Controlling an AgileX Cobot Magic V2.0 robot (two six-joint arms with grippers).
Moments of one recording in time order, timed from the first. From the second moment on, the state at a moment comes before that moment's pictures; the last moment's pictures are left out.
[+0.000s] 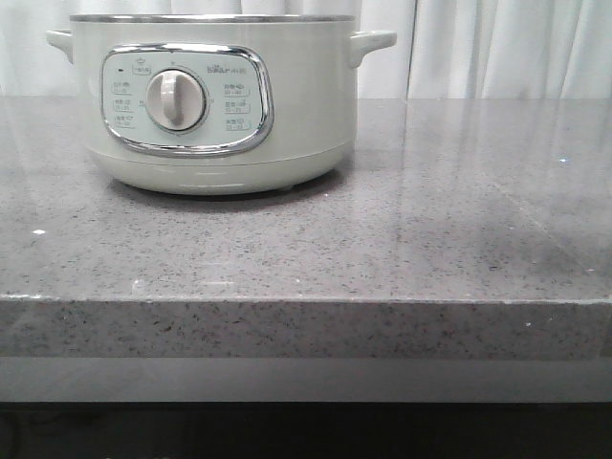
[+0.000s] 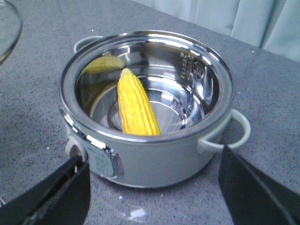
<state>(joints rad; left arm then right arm) -0.16 0.82 -1.01 -0.09 0.62 0.02 0.60 1.12 -1.09 0.09 0.40 -0.06</state>
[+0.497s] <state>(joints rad) -0.16 0.82 -1.01 -0.09 0.62 0.02 0.60 0.74 -0.77 0.09 0.39 -0.06</state>
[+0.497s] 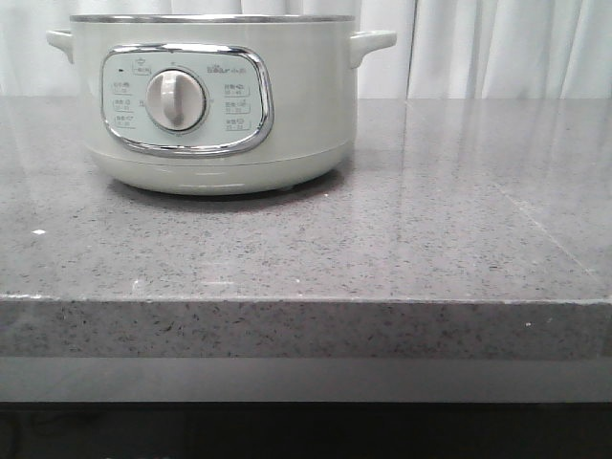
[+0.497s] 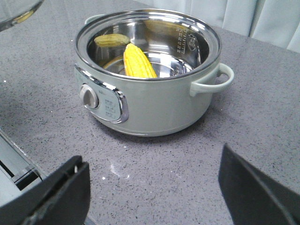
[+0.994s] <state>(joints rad) -0.16 0.82 -1.01 -0.09 0.62 0.02 0.60 0.70 -0.75 0.09 0.39 -0.06</state>
